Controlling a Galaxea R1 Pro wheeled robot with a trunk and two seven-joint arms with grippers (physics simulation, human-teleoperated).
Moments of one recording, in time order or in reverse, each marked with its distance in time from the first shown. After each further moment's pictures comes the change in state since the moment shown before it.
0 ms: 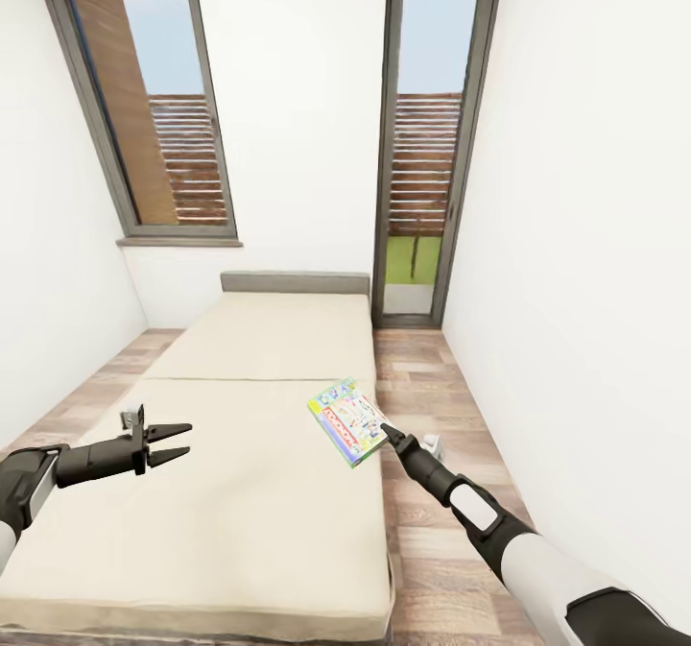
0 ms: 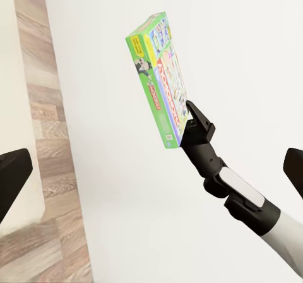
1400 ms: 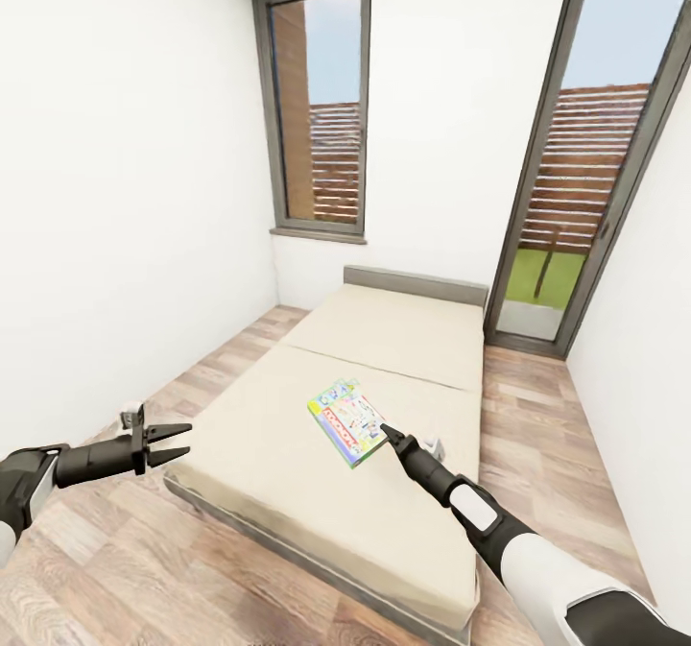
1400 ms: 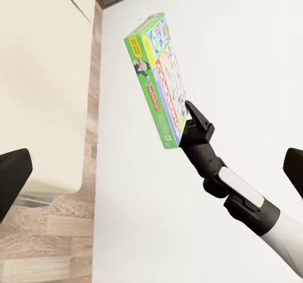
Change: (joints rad) left arm 0.000 0.000 0.000 0.000 0.000 0.000 -0.002; right arm 0.000 0.001 0.002 0.000 0.001 0.000 -0.002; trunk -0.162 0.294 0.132
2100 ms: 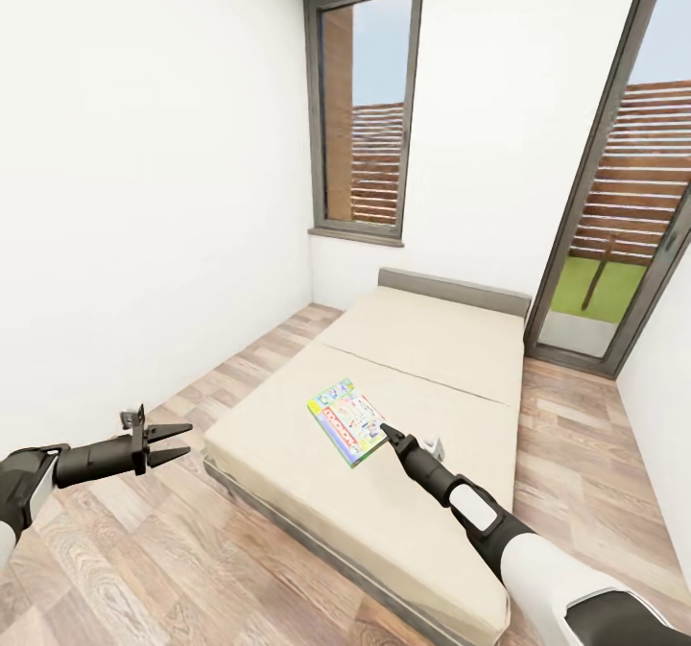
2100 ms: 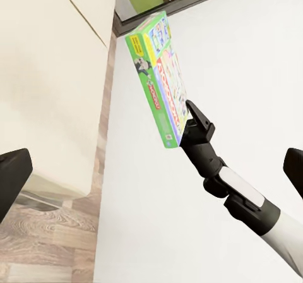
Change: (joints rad) left arm 0.000 0.000 -0.001 0.000 0.000 0.000 0.000; right arm 0.000 0.001 -0.001 0.000 -0.001 -0.001 0.002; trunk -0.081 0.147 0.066
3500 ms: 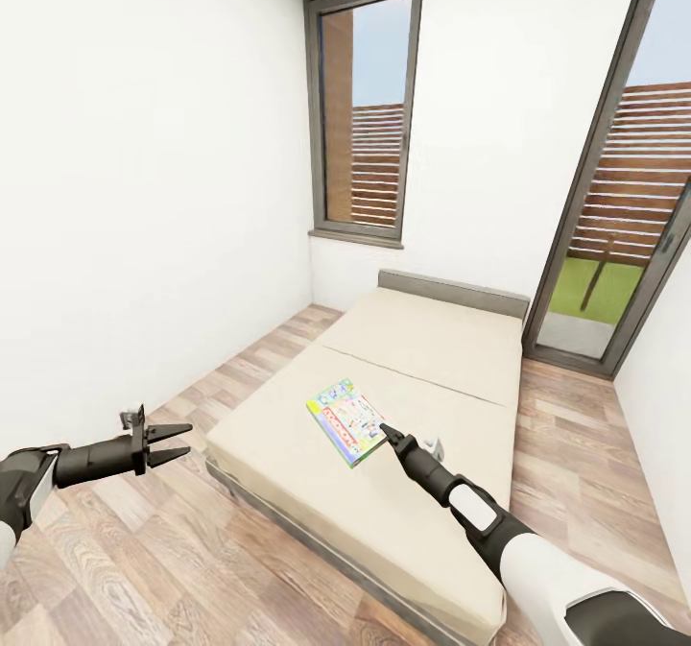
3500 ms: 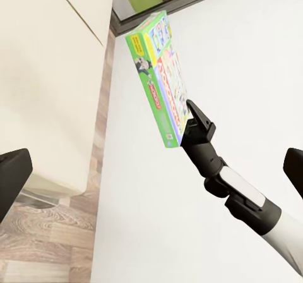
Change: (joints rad) left arm 0.000 0.000 -0.001 0.000 0.000 -0.003 0.001; right arm 0.000 0.001 0.000 0.000 0.000 -0.001 -0.001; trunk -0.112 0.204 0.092
